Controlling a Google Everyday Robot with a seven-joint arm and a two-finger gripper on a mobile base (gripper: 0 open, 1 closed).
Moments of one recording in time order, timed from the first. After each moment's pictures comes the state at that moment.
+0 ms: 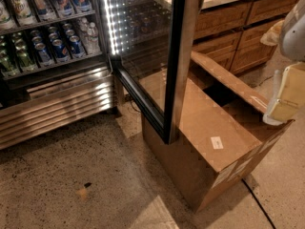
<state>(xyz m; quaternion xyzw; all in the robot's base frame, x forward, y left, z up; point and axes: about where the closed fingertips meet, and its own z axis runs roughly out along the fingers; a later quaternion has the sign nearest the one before) 0.439 -0.216 0.977 -0.60 0.78 -0.04 0.16</state>
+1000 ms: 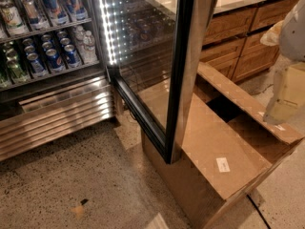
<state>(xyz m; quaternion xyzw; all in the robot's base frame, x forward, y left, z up) 0.439 -0.216 0.977 -0.60 0.78 -0.04 0.16</state>
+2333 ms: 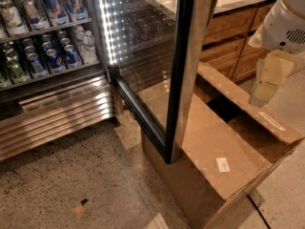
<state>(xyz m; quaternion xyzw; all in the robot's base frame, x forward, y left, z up) 0.491 -0.221 0.952 -0.59 0.80 0.01 0.13</state>
